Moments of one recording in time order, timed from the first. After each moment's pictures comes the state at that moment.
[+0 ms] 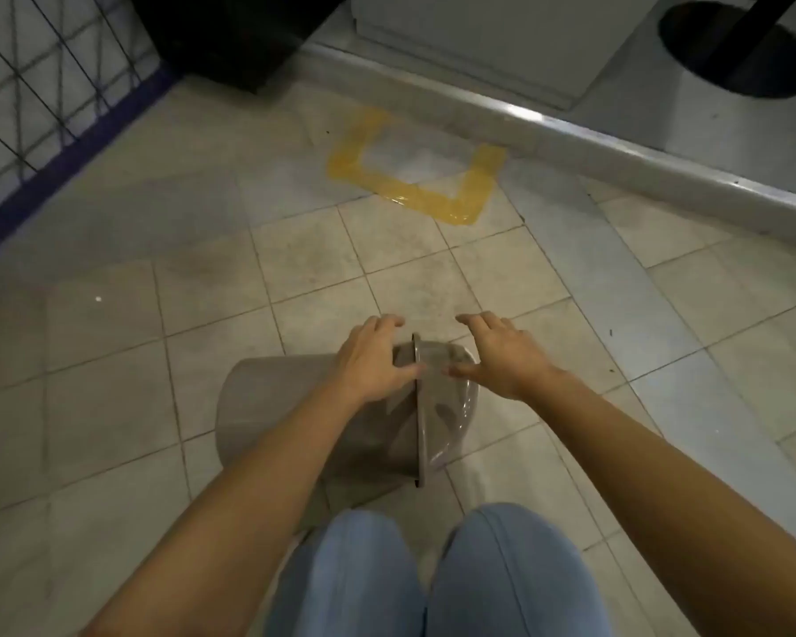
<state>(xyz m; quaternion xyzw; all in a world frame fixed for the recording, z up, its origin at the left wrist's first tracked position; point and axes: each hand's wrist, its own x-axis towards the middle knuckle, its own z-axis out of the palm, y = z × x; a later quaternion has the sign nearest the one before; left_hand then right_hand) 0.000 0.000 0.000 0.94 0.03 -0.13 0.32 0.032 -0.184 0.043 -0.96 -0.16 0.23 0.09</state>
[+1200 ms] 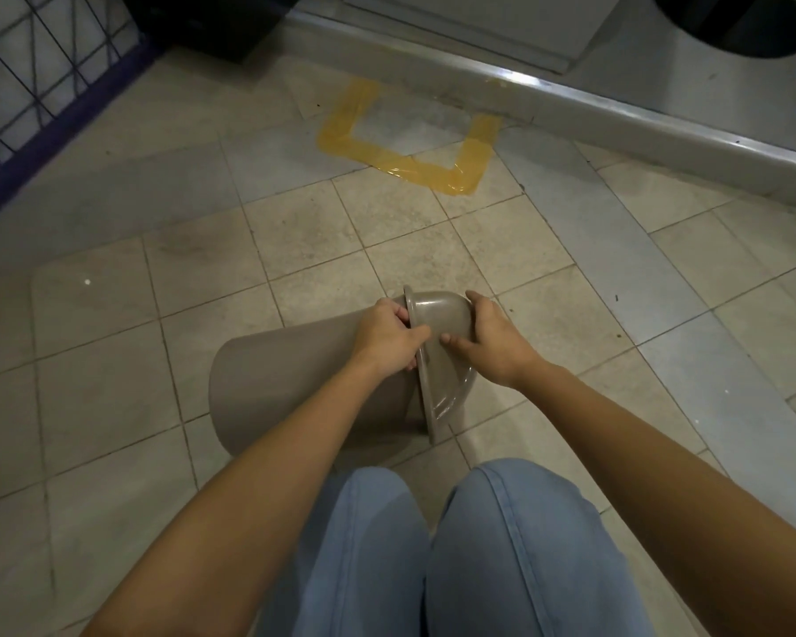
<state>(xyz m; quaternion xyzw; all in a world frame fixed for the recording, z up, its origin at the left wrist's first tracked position) -0.018 -0.015 -0.006 0.80 0.18 -0.16 0.54 -0.002 -0.173 -0.002 -0.92 -0.04 0.22 0.33</state>
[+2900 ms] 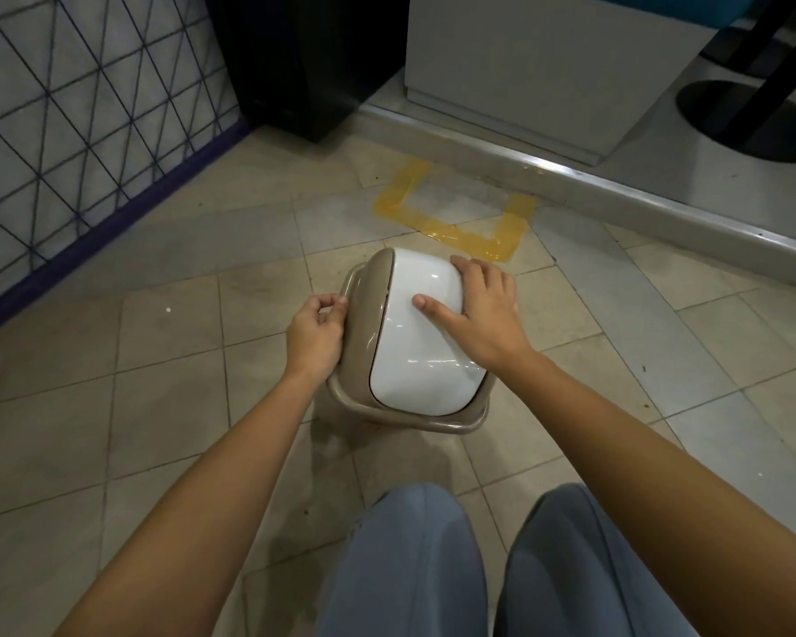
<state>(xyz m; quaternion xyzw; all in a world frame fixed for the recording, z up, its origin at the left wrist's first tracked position) -0.028 0.108 0.037 0.73 0.27 0.10 0.62 0.019 -0.088 0.090 -0.94 -0.13 0.00 0.31</state>
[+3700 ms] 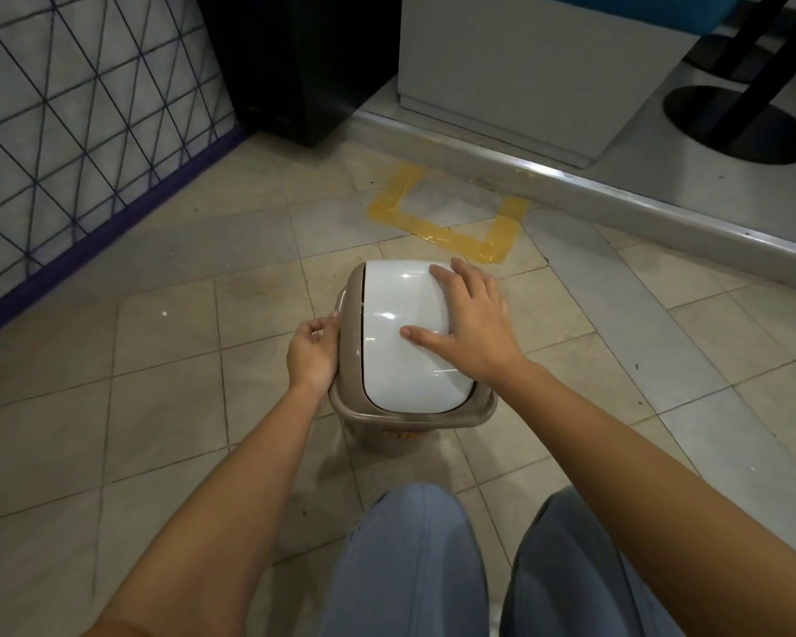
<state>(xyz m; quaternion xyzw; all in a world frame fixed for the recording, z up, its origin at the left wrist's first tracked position) -0.042 0.097 0.022 0.66 0.36 0.08 0.66 0.004 -0.092 0.088 -0.95 -0.20 -0.02 0.22</state>
